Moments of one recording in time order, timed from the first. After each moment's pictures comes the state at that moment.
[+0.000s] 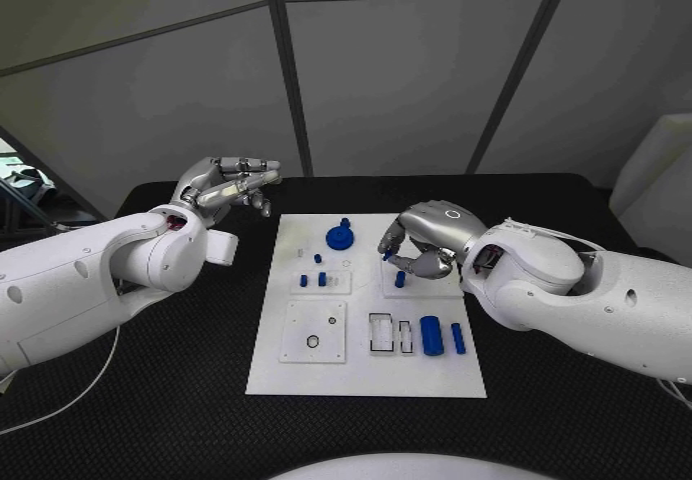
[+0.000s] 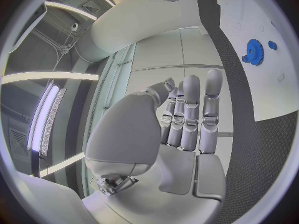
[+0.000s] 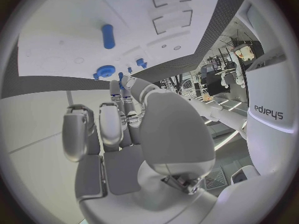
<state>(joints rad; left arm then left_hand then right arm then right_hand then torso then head) 1.16 -0.92 0.07 1.47 -0.11 -0.28 0.36 1.42 -0.14 0.47 0.02 0.07 1.05 0.18 0.11 0.07 1.16 0.10 0.24 0.10 1.23 0.01 0.94 0.49 0.13 1.21 0.11 0.56 0.99 1.14 -0.86 0.04 1.75 -1.75 -0.29 -0.19 1.40 -0.12 0.49 -0.04 0.21 1.14 0.14 0.09 0.09 1.22 0.06 0.16 0.13 1.46 -0.01 1.27 1.20 0.05 1.45 0.09 1.45 1.31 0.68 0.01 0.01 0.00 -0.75</state>
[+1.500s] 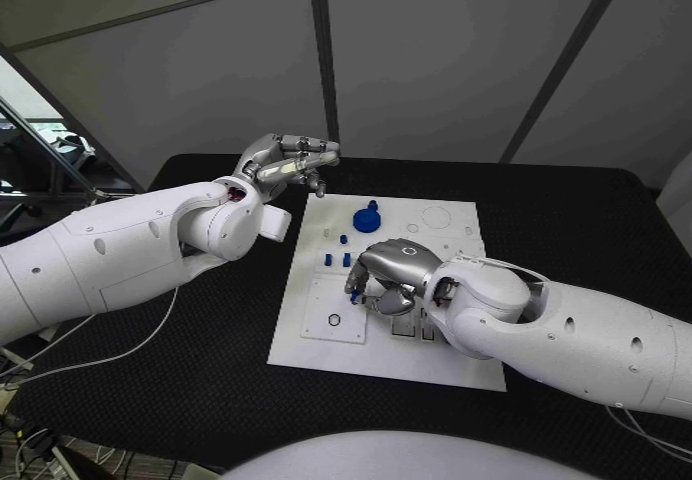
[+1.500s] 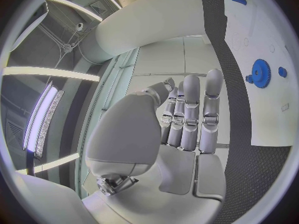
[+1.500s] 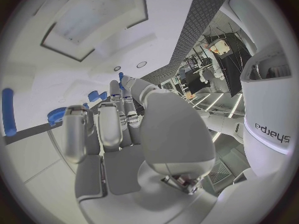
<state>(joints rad) 1.16 -0.84 0.06 1.44 -0.11 -0.25 0.35 1.42 -0.14 0.46 0.02 0.07 1.05 0.18 0.11 0.07 1.15 0.09 0.24 0.11 1.22 0.01 0.94 0.49 0.13 1.21 0.11 0.55 0.99 1.03 -0.63 0.01 1.64 -1.74 -0.21 -0.12 1.40 -0.11 0.49 -0.04 0.22 1.14 0.14 0.09 0.09 1.22 0.06 0.15 0.13 1.46 -0.01 1.28 1.20 0.05 1.45 0.09 1.46 1.31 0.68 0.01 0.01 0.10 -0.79</state>
